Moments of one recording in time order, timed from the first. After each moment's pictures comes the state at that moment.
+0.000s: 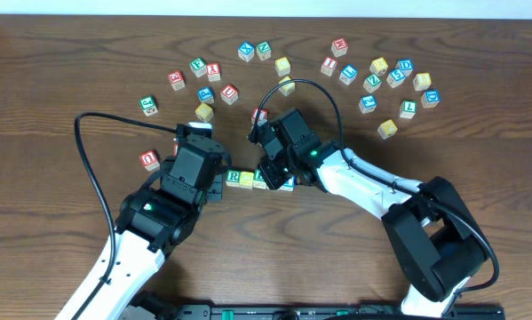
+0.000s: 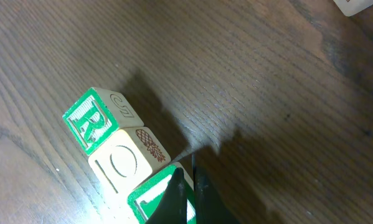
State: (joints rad) left arm -0.50 1.10 0.89 -0.73 -0.32 -0.33; right arm 0.64 1.89 1.12 -0.27 -0.29 0.02
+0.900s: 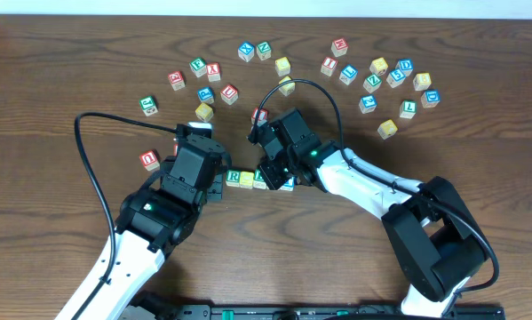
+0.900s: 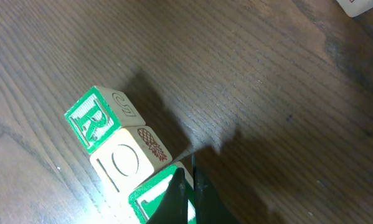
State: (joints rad) left arm -0.50 1.10 0.89 -0.73 -0.32 -0.33; right arm 0.64 1.89 1.12 -0.27 -0.30 0.02
